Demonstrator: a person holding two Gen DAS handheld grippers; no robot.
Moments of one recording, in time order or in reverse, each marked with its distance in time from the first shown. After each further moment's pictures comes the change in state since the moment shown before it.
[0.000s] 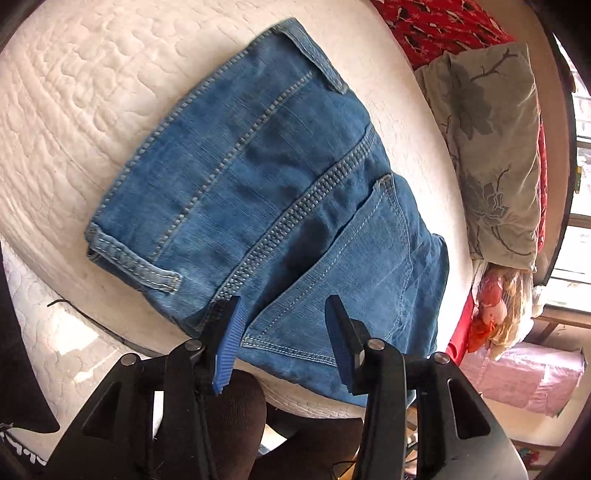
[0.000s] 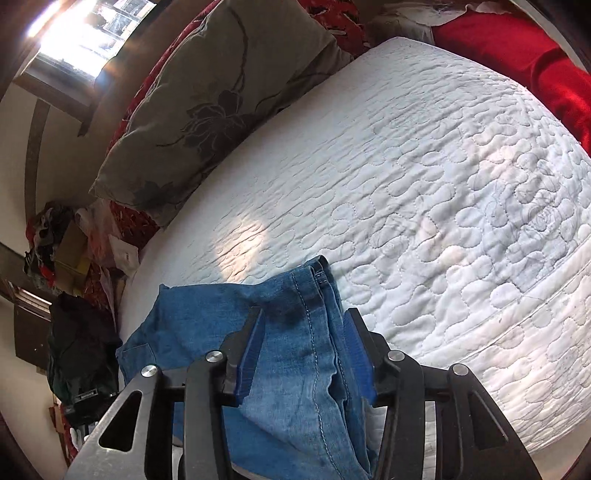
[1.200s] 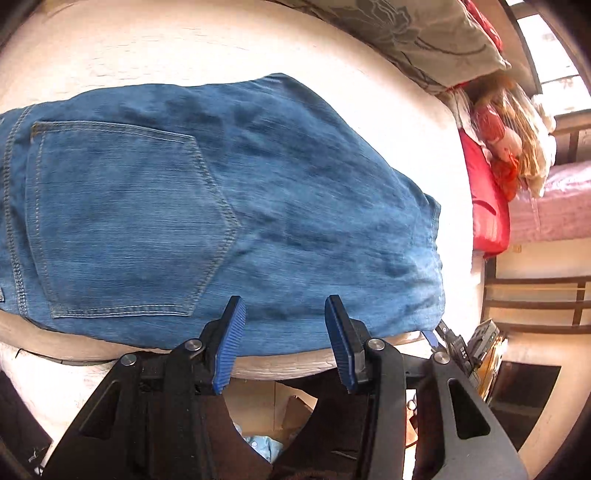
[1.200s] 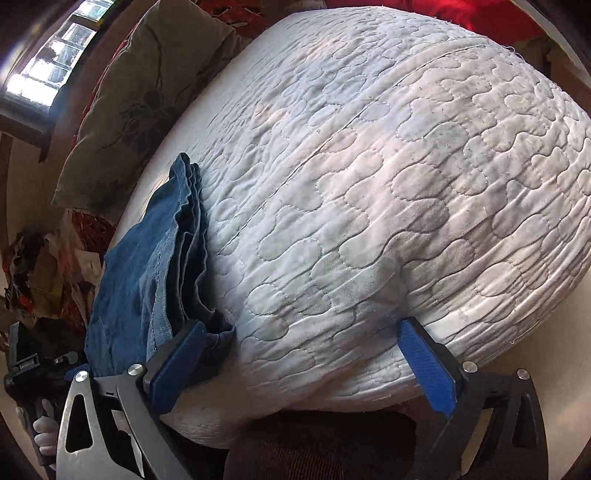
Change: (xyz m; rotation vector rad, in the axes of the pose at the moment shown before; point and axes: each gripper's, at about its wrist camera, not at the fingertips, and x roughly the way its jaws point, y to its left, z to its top) left arm 0.060 -0.183 -0.115 0.598 0.148 0.141; right arm -0.017 -0.080 -0.117 0.201 -0.023 -0.133
